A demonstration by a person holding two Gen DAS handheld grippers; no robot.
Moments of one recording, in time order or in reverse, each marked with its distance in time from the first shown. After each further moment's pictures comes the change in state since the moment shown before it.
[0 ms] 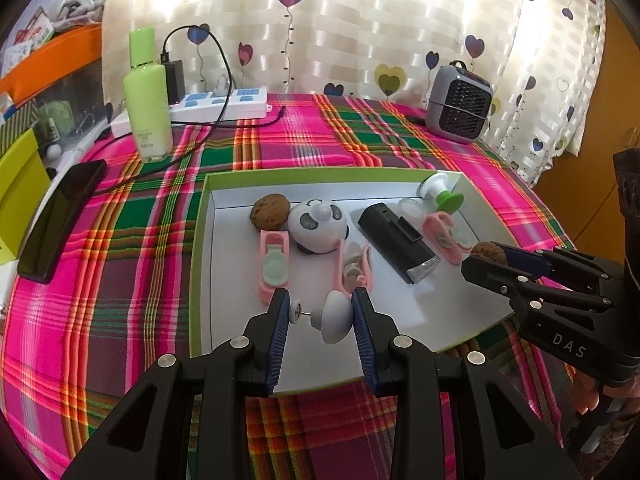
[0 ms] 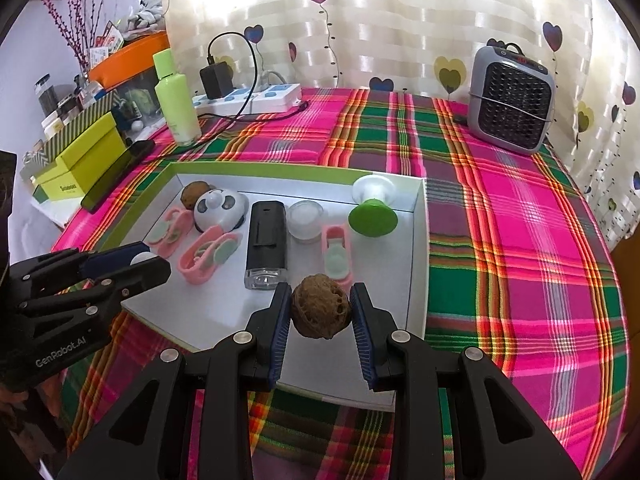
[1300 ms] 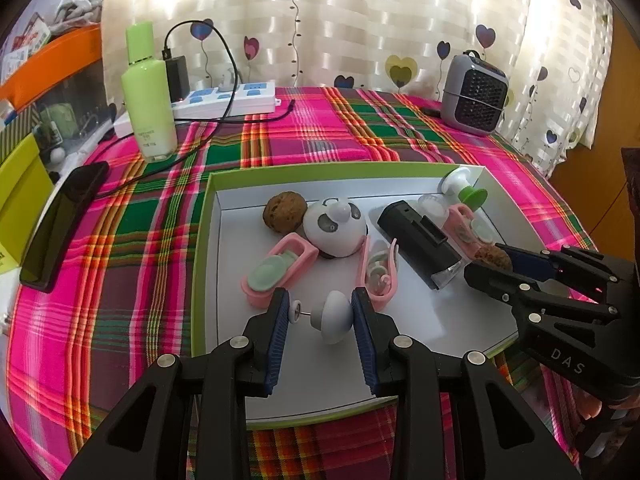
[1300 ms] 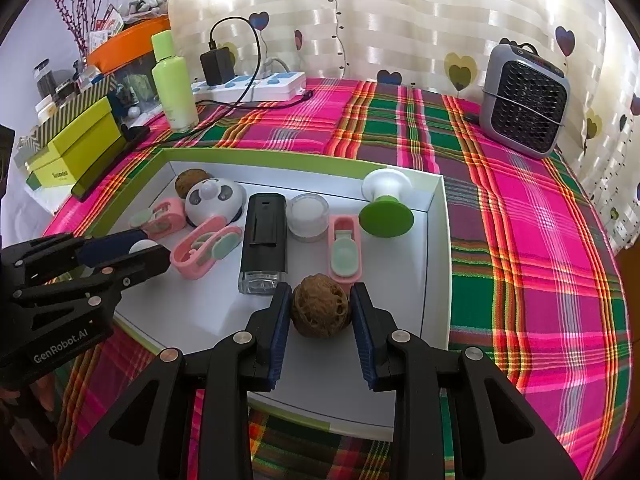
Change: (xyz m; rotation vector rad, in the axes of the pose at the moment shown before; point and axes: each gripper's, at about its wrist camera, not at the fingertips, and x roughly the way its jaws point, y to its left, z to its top) left arm 0.015 0.001 0.004 0.014 0.018 0.051; right arm 0.017 0.004 0.001 -0.034 0.018 -0.016
